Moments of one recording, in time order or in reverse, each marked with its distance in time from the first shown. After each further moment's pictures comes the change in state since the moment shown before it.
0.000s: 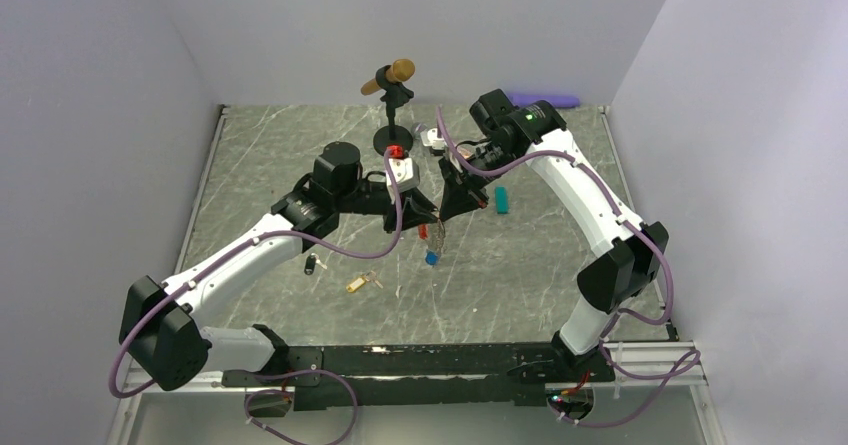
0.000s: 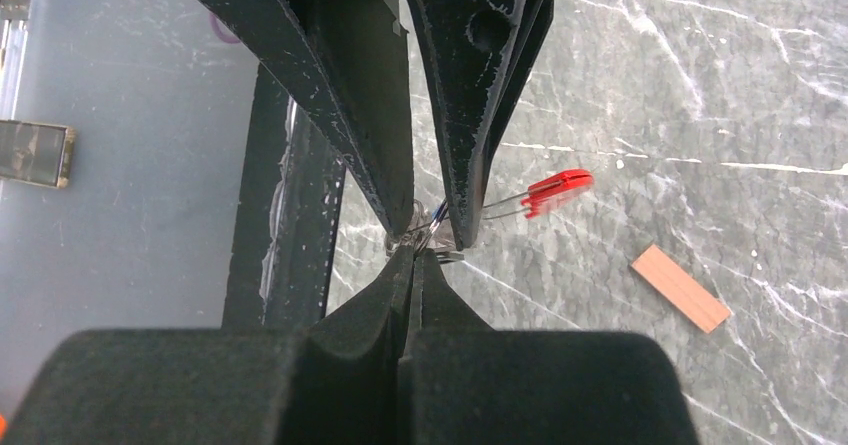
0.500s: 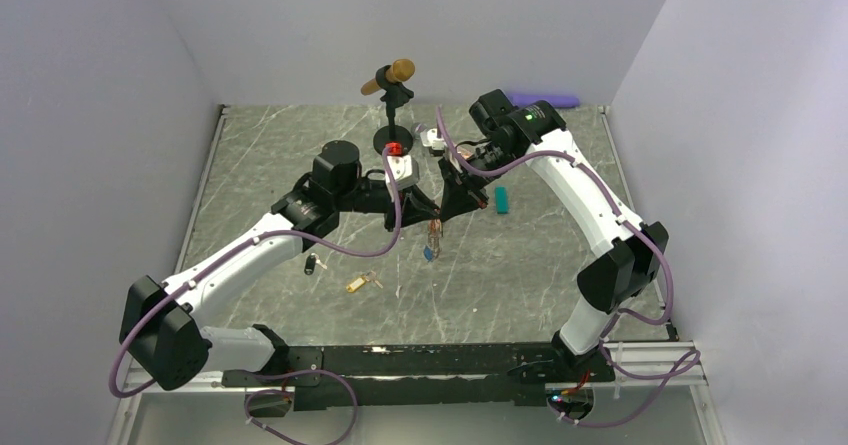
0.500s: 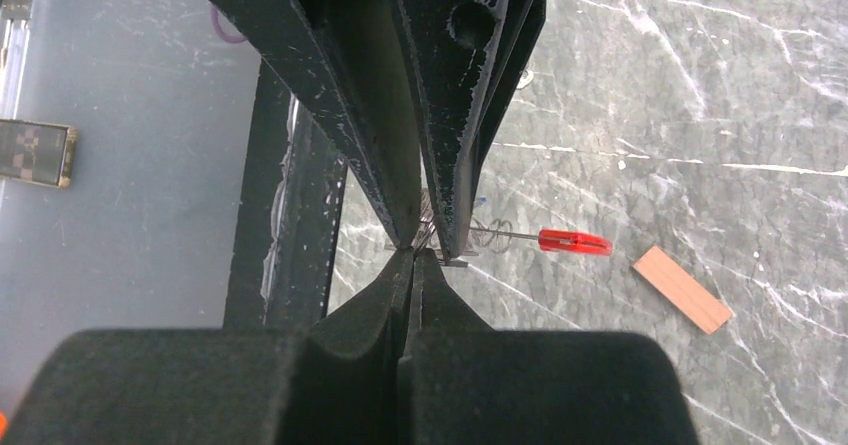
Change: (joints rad) left arm 0.000 0.001 0.003 0.032 0.008 -0.030; right arm 0.001 0.000 0.000 0.000 -0.001 0.000
